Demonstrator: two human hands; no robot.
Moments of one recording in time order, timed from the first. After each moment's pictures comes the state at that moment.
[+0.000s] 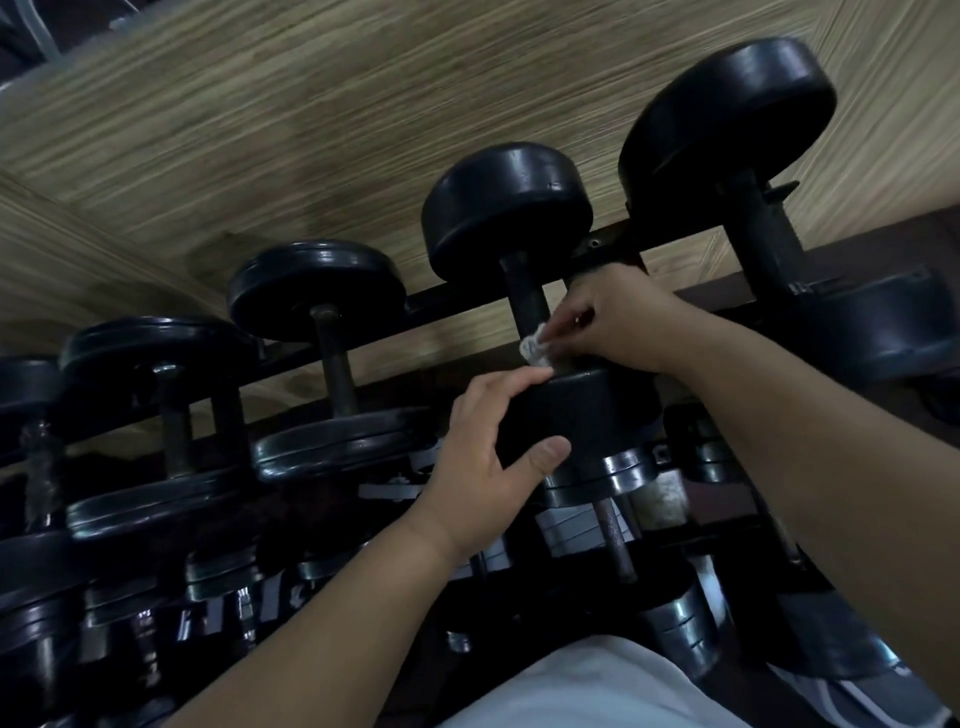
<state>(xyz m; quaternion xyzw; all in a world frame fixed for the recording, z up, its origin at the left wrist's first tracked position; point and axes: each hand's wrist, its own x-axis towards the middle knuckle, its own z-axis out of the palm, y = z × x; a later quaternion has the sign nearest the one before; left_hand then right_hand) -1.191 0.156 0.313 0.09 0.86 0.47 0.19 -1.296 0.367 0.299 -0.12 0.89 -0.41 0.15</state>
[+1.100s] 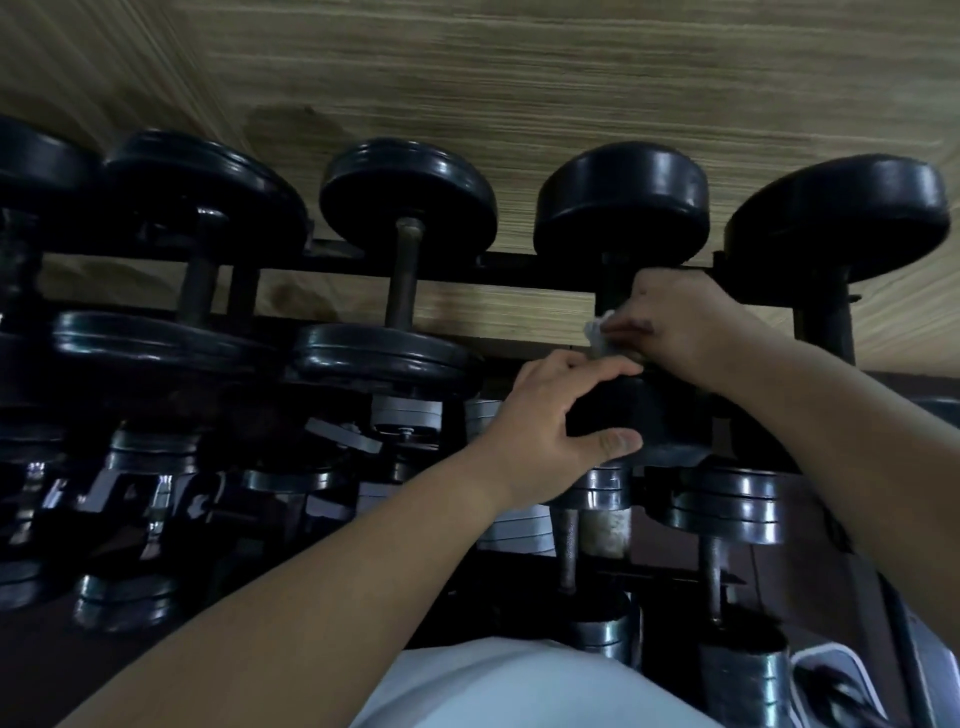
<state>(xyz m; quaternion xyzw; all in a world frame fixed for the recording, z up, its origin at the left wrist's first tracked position) -1.191 0.147 0.308 0.08 0.82 0.53 0.20 -1.311 0.335 0.323 -0.32 0.94 -0.12 0.08</state>
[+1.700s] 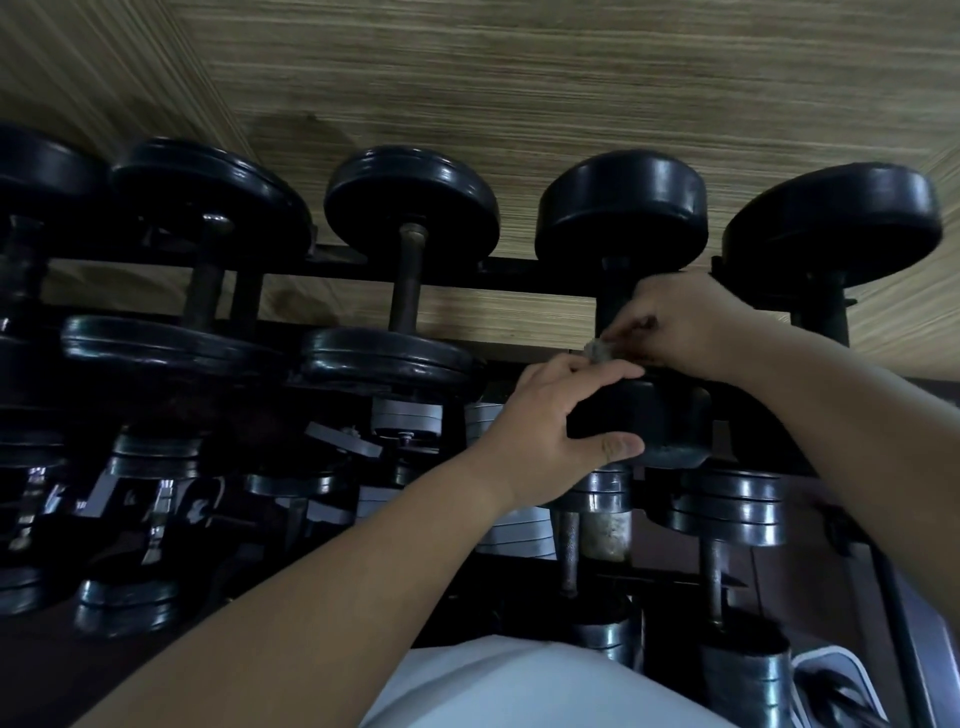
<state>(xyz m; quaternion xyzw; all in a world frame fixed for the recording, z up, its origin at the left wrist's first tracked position) -1.191 0.145 0.307 0.09 0.82 0.52 0.19 -1.317 0.335 0.331 -0.29 0.93 -0.14 0.16</state>
